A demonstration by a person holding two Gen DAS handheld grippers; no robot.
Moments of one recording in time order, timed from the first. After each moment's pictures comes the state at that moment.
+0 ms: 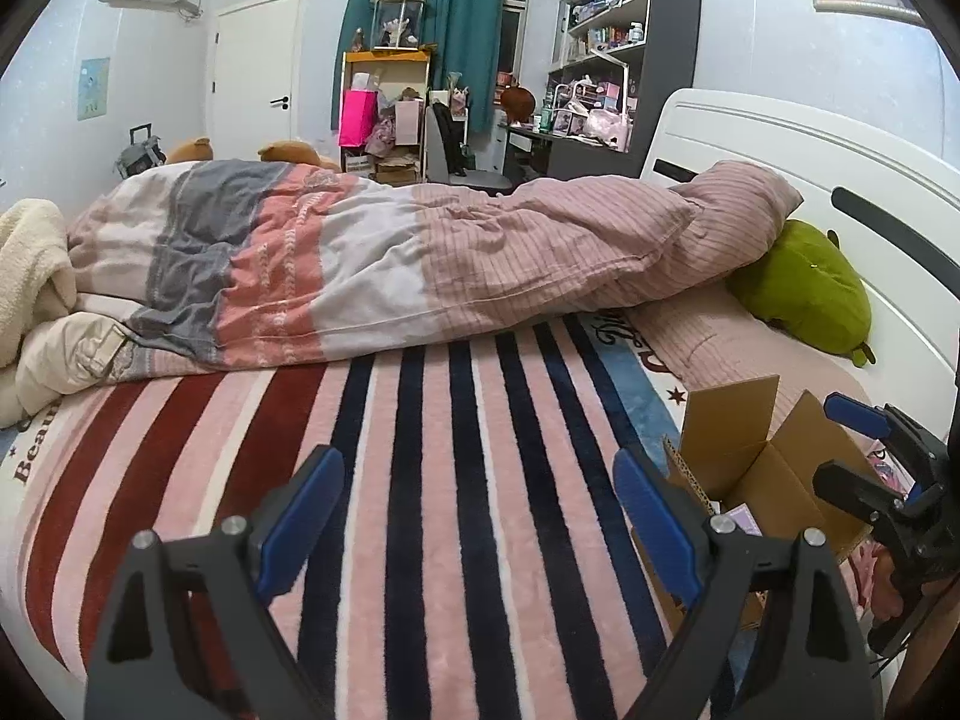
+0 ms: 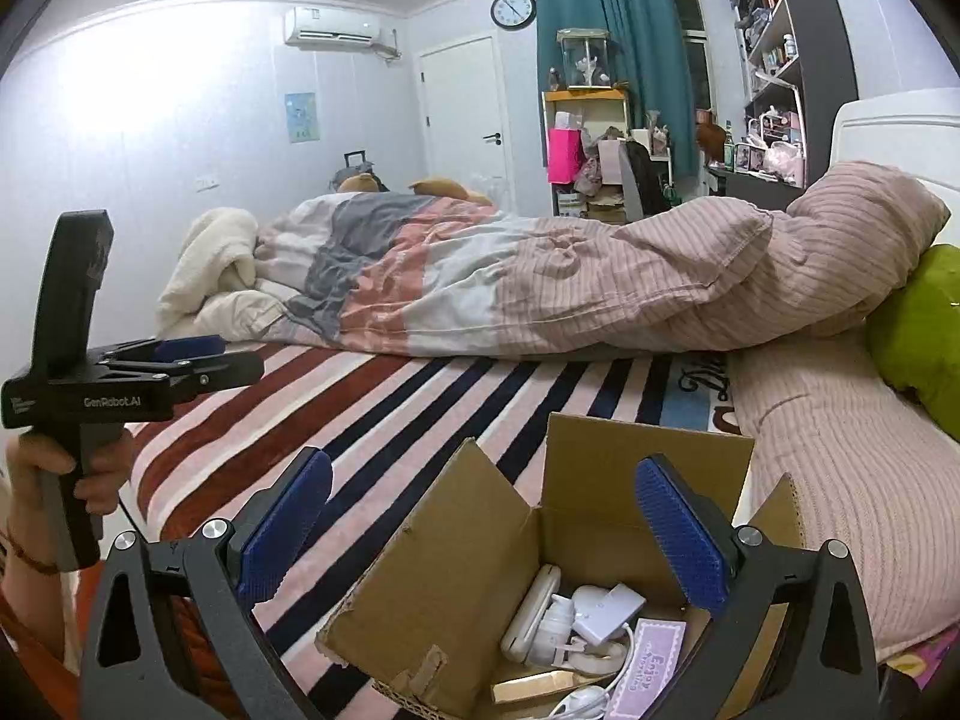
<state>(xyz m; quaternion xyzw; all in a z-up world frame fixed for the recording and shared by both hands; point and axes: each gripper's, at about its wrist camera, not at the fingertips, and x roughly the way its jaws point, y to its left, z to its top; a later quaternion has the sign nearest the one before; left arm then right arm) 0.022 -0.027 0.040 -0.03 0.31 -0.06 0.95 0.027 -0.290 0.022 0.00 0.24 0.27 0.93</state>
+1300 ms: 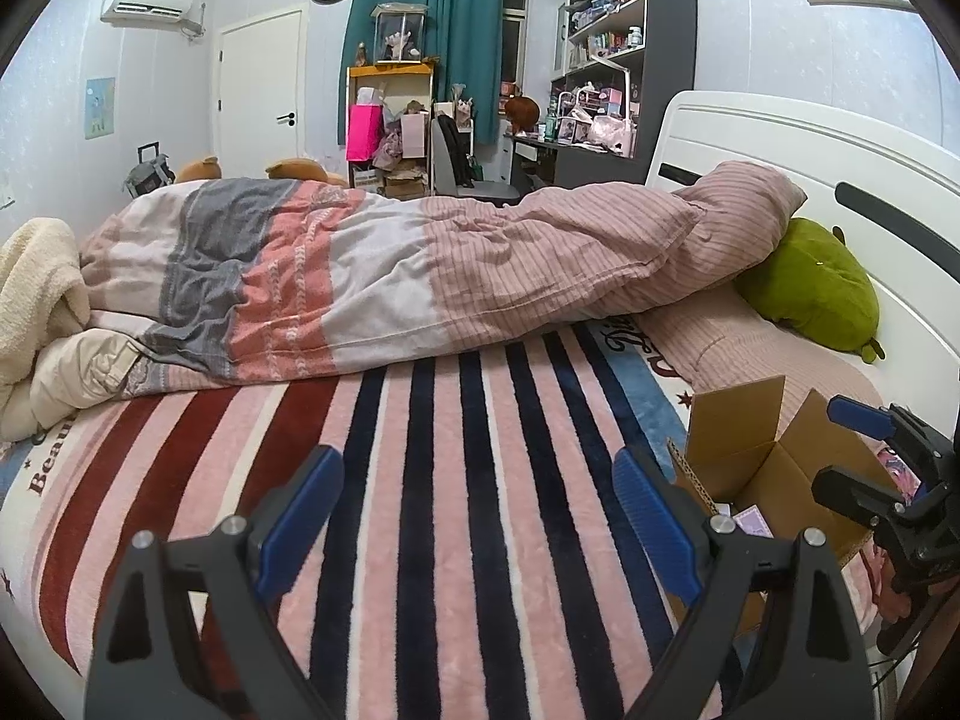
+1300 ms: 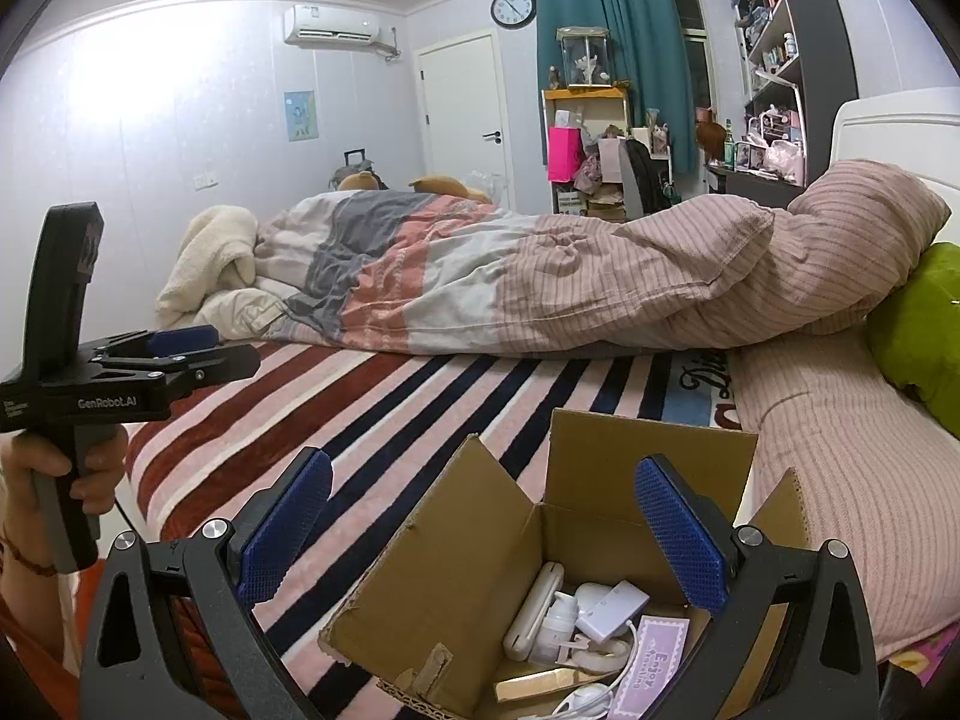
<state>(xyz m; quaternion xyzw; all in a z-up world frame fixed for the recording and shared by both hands) 0.016 -0.036 0.046 -0.02 0.30 -0.05 0.95 0.024 -0.285 0.022 0.00 0.24 0.27 0.93</state>
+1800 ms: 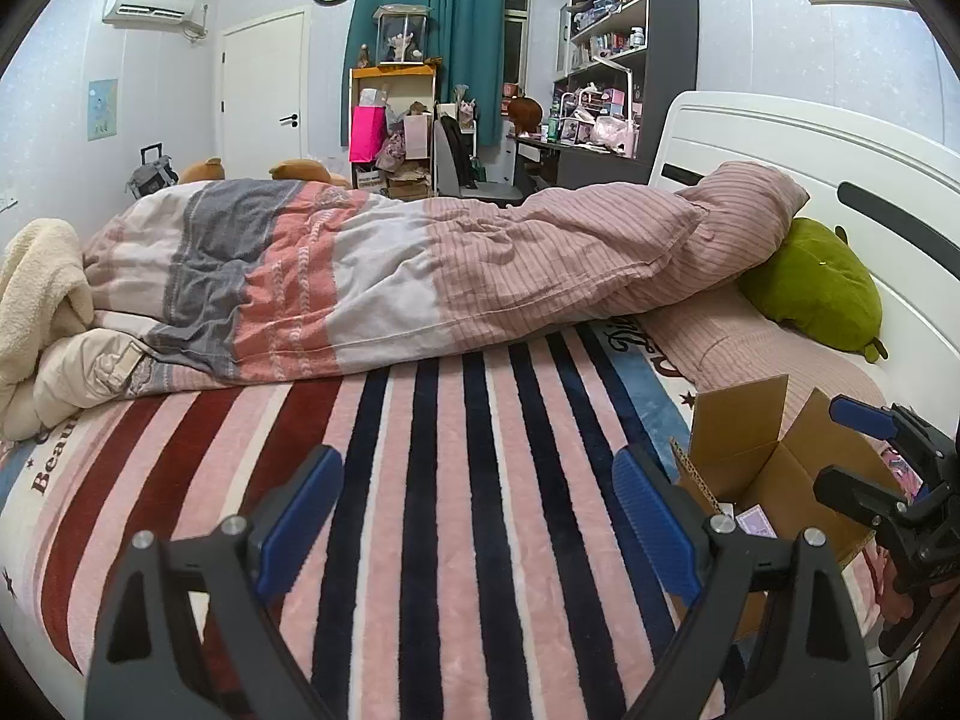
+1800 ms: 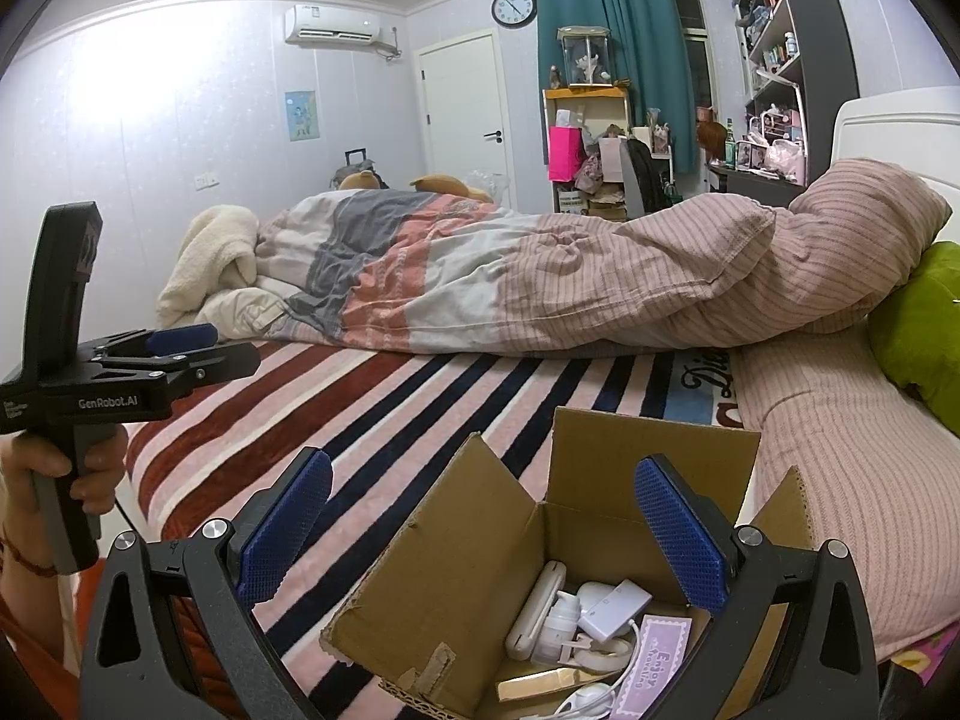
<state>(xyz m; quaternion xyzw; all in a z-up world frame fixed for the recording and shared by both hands) 0.014 -0.035 0.047 -0.02 0.30 -0.04 0.95 0.022 -0.284 0.023 0.01 0.24 0.27 0.93</state>
